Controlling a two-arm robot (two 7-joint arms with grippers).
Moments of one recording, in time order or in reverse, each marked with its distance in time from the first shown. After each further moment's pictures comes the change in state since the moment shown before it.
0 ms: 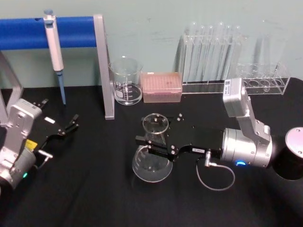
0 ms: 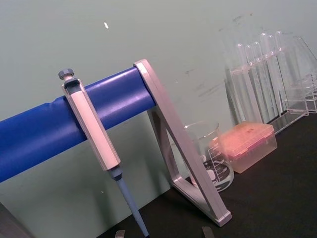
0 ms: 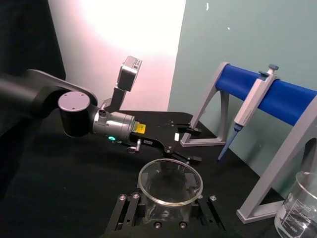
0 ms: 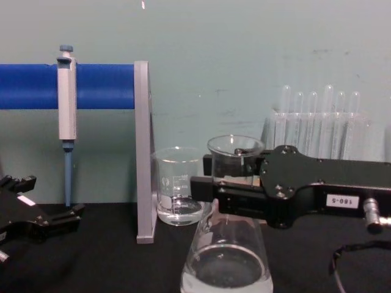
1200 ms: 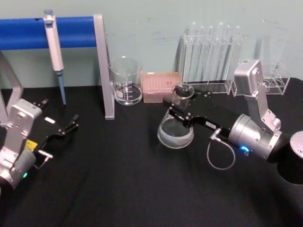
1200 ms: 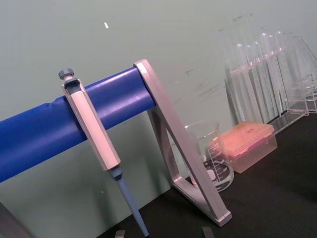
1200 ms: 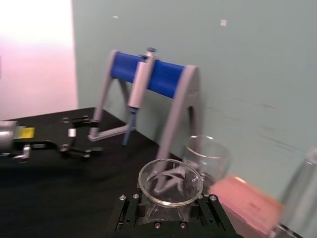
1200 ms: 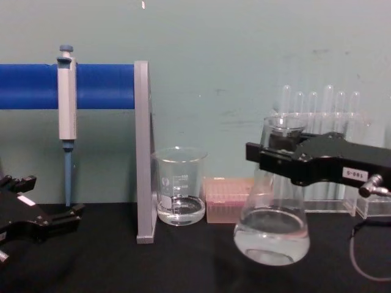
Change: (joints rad) left arm 0.000 0.000 0.000 0.000 0.000 0.000 0.000; right arm -0.090 -0.107 0.181 0.002 -0.117 0.089 -0.303
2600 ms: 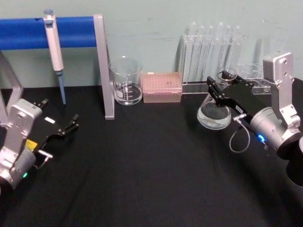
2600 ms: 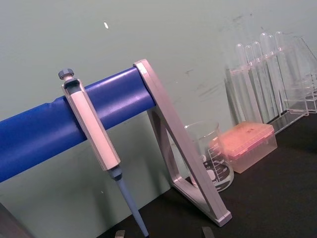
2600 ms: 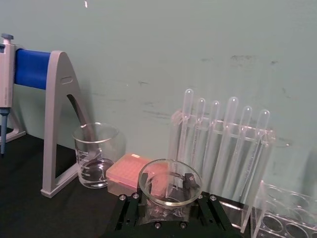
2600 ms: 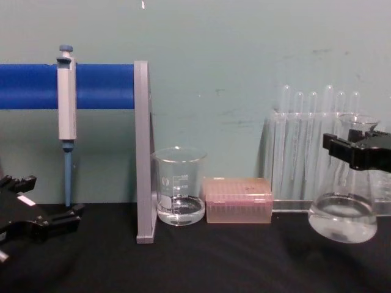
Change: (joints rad) left arm 0.000 0.000 0.000 0.000 0.000 0.000 0.000; right arm -0.032 -0.026 0.085 0.024 -0.022 0.037 -0.361
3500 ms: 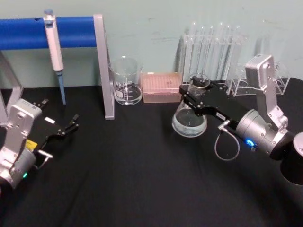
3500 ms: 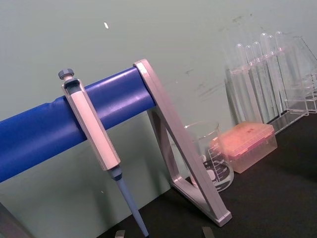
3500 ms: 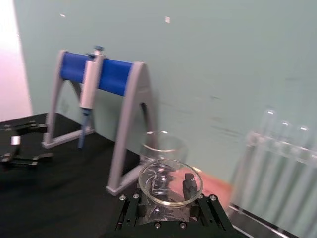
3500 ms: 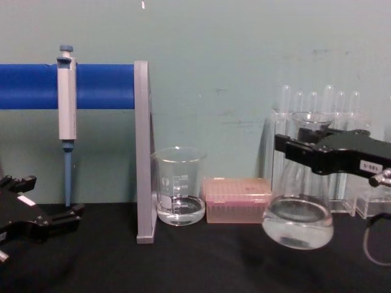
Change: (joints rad) left arm 0.000 0.000 0.000 0.000 0.000 0.000 0.000; right arm 0.051 0.068 -0.124 0.003 0.085 -0.066 0.176
